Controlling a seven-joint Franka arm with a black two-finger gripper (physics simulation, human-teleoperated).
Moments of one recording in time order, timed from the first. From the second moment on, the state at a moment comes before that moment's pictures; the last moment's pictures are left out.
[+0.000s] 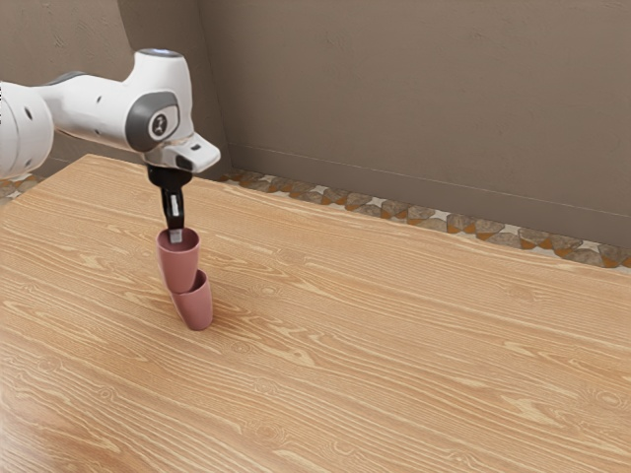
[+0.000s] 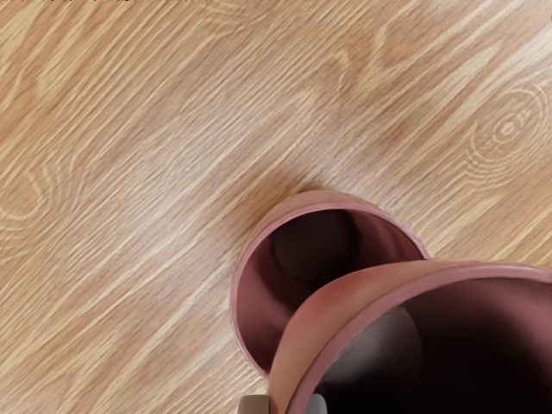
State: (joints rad) arm -0.01 0.29 0.16 -1.67 0.09 1.85 0.87
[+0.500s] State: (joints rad) arm -0.01 0.33 0.16 -1.63 0.11 1.85 0.88
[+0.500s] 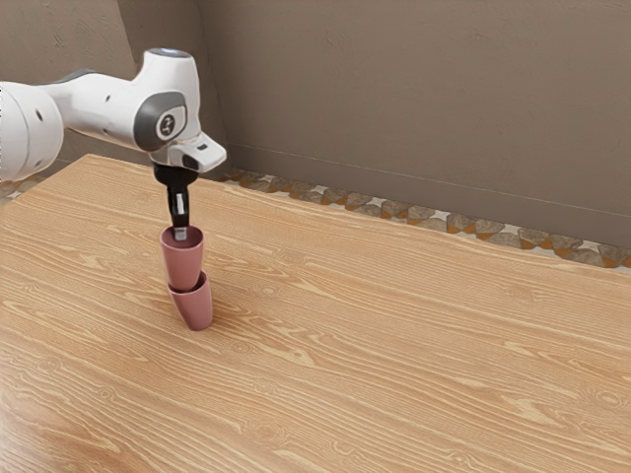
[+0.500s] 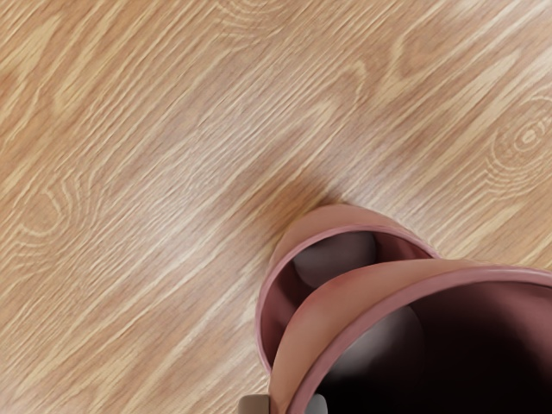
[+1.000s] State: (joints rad) arm -0.03 0.36 0.16 -1.63 0.09 1.86 0.87
